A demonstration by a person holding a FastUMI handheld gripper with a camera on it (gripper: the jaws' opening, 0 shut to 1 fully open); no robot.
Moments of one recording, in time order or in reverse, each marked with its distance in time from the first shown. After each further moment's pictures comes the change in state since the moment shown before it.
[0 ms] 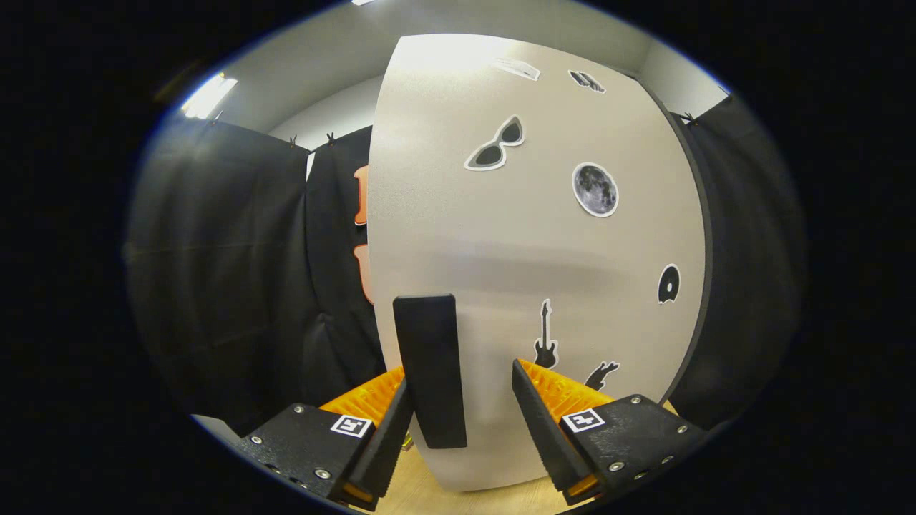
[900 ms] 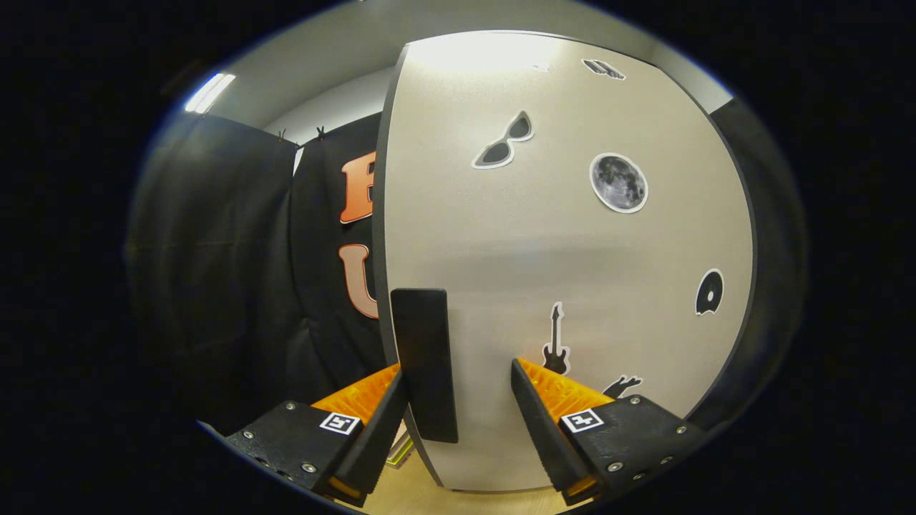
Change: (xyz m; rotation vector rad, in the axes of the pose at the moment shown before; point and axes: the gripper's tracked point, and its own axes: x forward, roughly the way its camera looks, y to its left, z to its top) arm 0.052 0.001 0.001 -0.014 0.005 -0.041
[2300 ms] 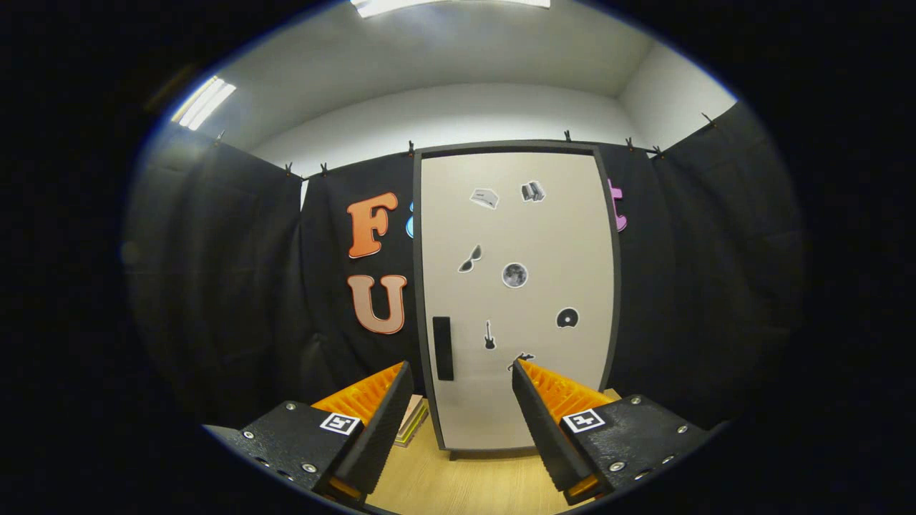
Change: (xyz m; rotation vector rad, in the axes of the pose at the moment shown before) arm -0.258 -0.005 0.070 0.001 -0.073 -0.145
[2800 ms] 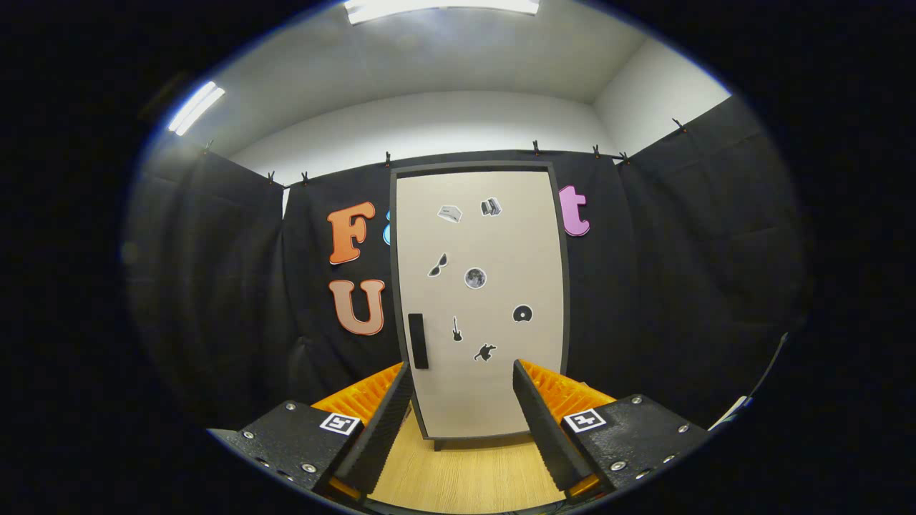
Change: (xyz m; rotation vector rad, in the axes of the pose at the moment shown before) arm -0.058 -0.020 0.017 0.021 -0.014 -0.091
